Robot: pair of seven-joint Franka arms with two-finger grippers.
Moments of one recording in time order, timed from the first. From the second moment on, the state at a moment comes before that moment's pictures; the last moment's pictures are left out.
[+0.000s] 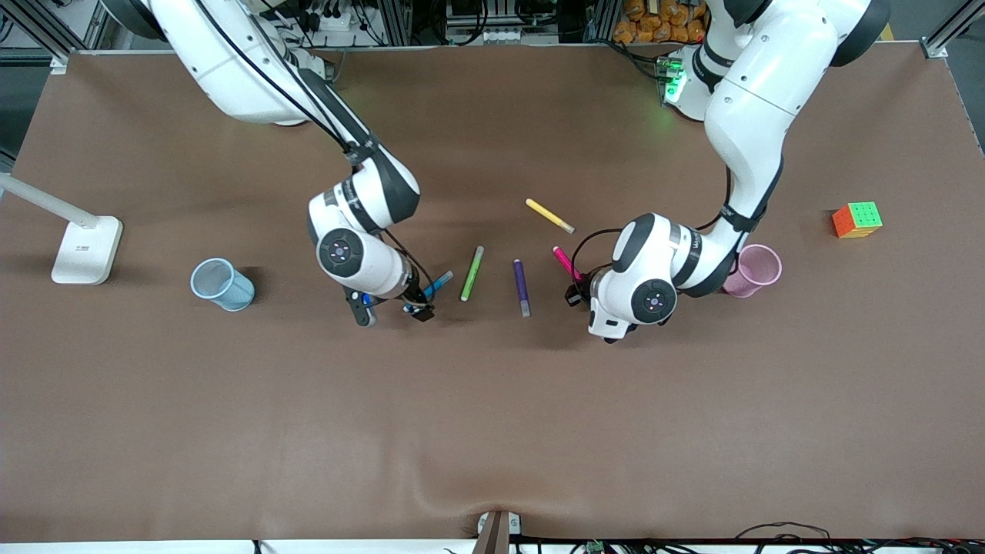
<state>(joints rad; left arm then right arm) -0.23 0.75 -0.28 -1.66 -0.15 2.09 -0.99 0.36 0.63 0.21 -1.78 0.14 2.35 1.57</state>
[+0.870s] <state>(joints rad) -0.15 0.44 -0.26 -1.58 0.16 1.78 -0.91 0.39 0.69 0.23 -1.77 0.14 2.42 1.58</state>
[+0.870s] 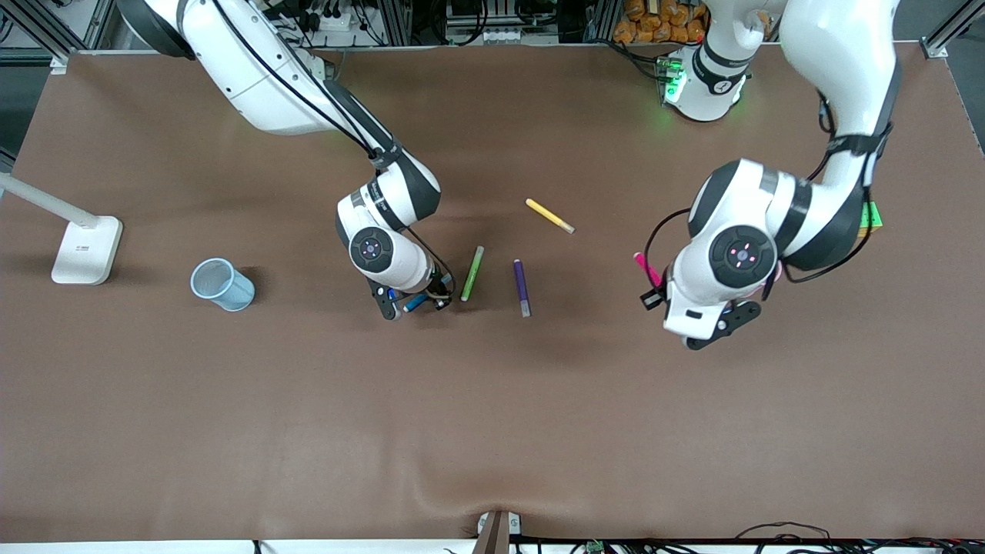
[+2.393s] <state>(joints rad) 0.05 0.24 -0.25 -1.57 0.20 1.61 -0.69 0.26 0.55 0.05 -1.62 0.25 1.70 1.05</state>
